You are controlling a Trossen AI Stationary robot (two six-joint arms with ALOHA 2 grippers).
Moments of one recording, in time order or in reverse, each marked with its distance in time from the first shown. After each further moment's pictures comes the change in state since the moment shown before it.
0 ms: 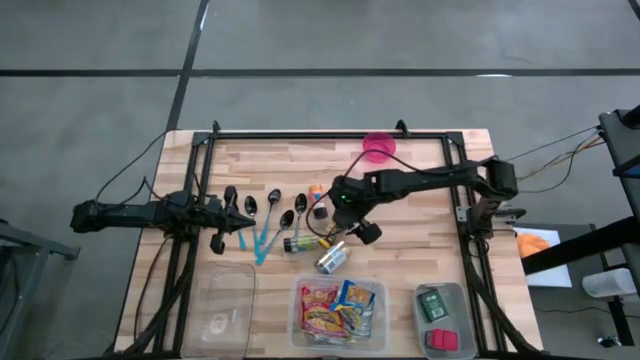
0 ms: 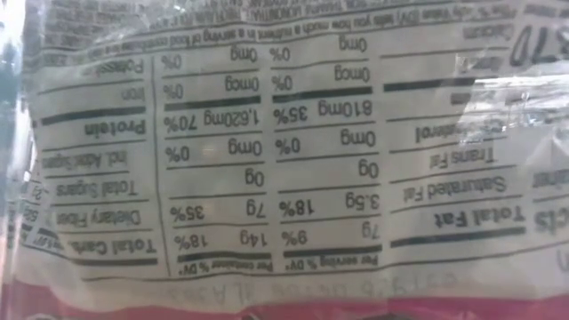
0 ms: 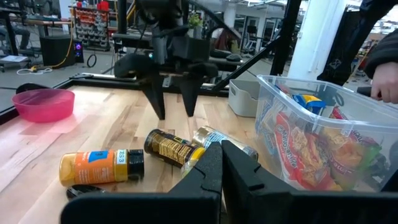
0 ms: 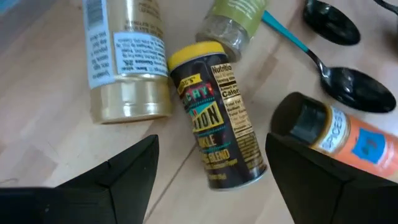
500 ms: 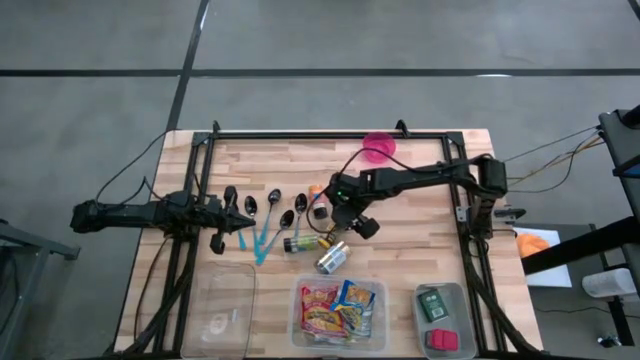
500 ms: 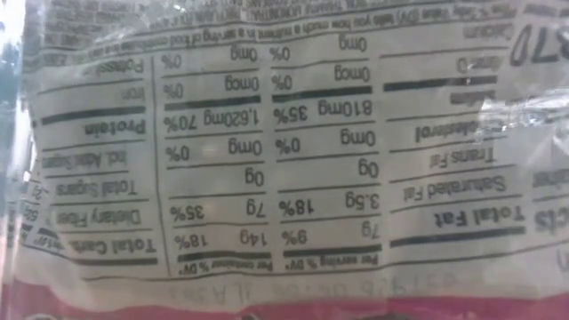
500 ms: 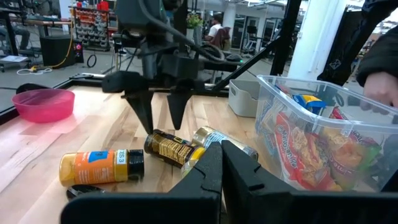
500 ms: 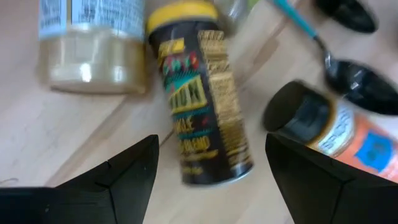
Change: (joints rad) left arm 0.000 0.000 0.000 0.000 0.000 0.000; right arm -0.051 0.071 -0.013 0.051 -0.002 -0.142
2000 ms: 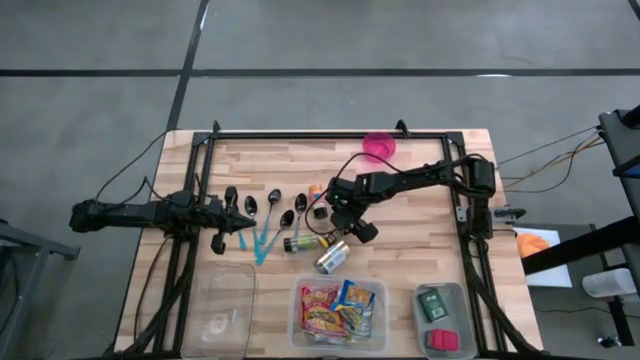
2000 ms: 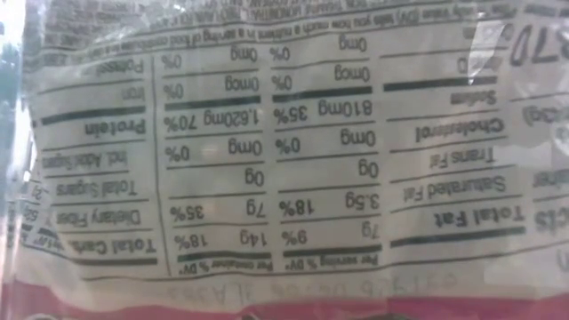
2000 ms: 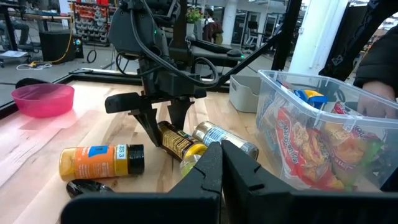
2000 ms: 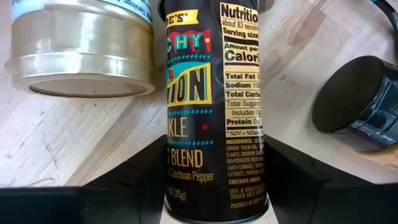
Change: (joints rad) left arm 0.000 0.020 0.000 0.000 0.000 0.000; right arm -0.012 0.082 -0.034 0.055 -0.077 0.070
